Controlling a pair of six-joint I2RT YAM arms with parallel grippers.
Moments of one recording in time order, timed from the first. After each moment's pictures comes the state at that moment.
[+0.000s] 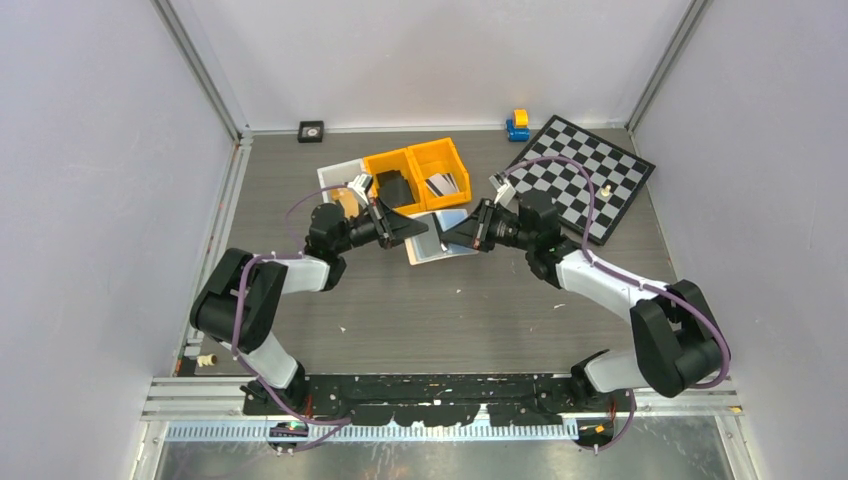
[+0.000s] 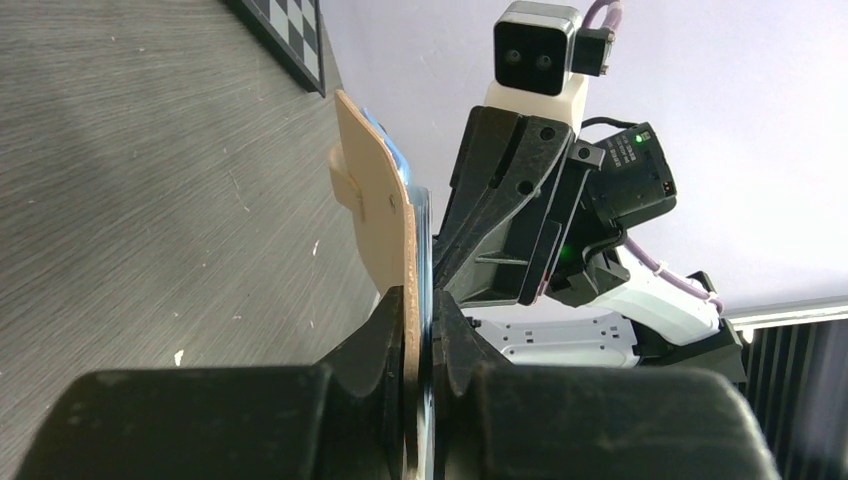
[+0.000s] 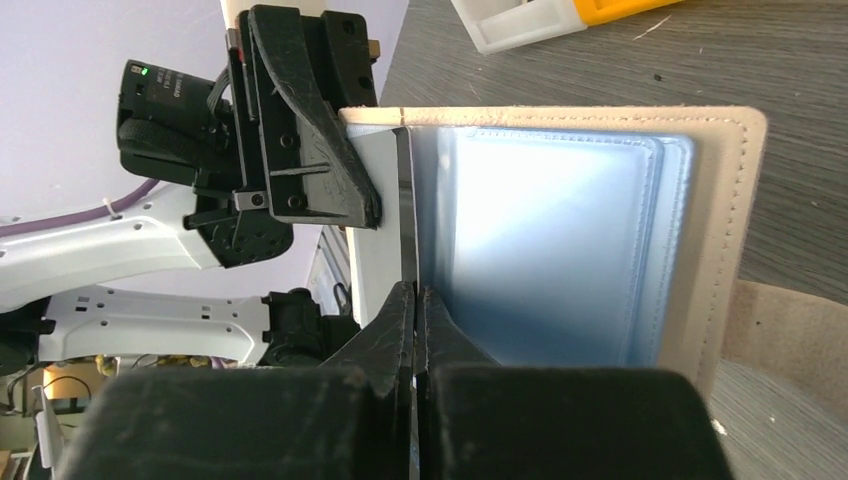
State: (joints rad) left arm -0.38 1.63 0.62 1.05 0.80 -1.31; right arm 0.47 1.38 0.71 0.39 -0.63 0.87
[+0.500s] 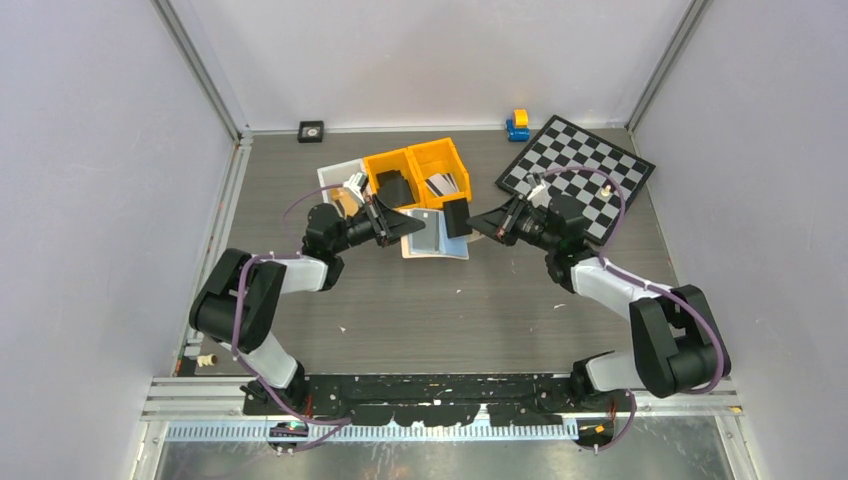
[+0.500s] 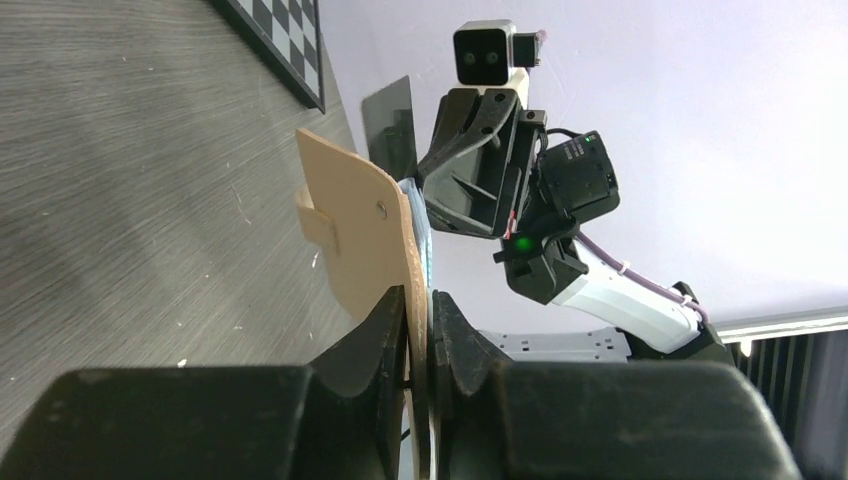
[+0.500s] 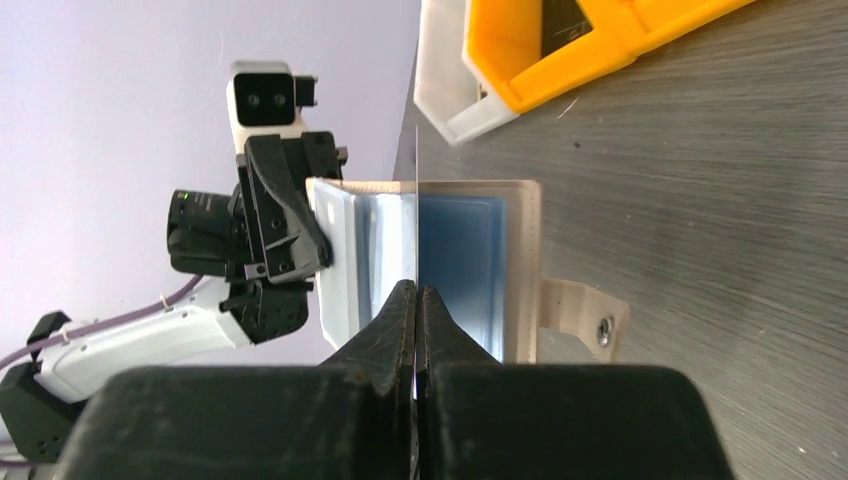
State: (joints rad) left arm -0.35 1.63 0.61 1.09 0.78 -1.33; right arm 0.30 1.37 0.60 0.59 -0.64 1.05
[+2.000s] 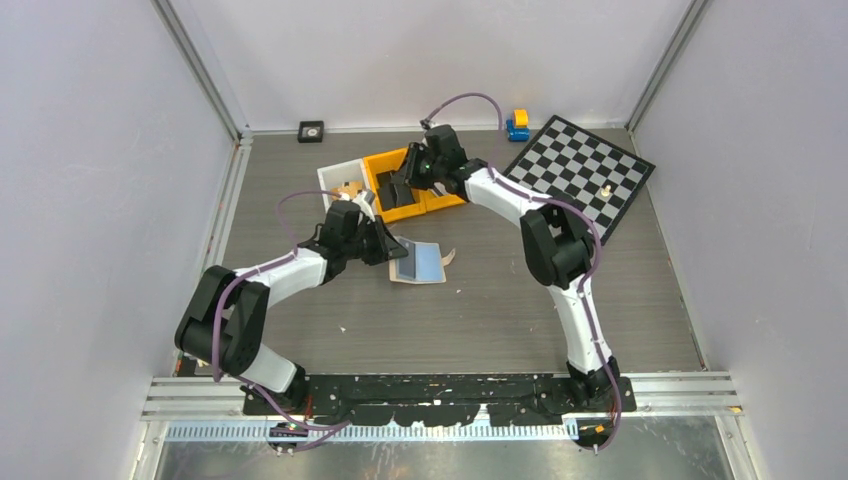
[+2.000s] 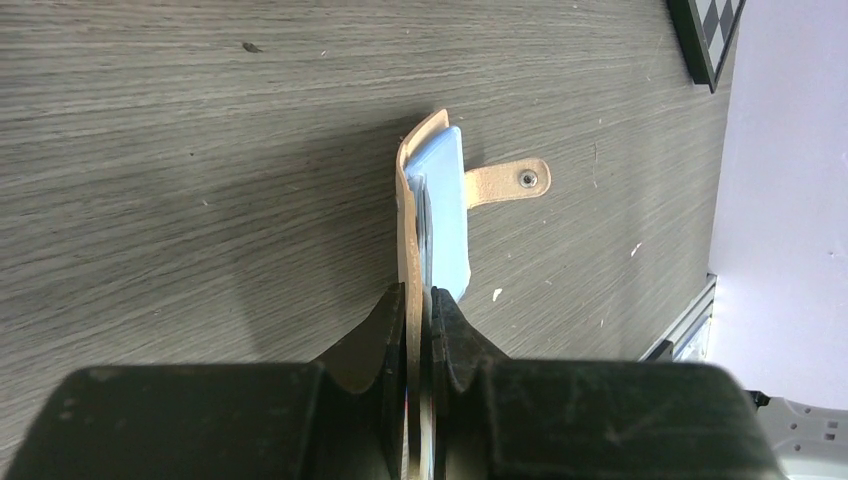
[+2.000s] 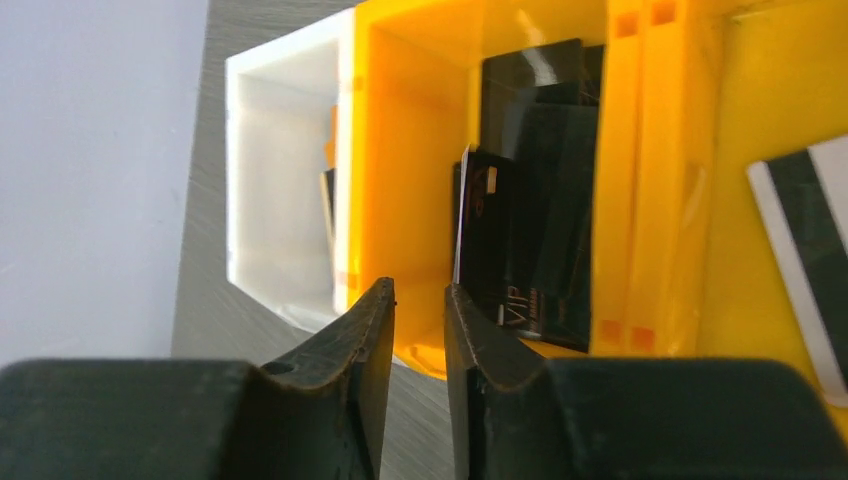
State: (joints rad) left arm -0.41 1.50 0.72 0.13 0.37 -0.71; right arm 0.56 2.27 1.85 -0.10 -0.26 0.68
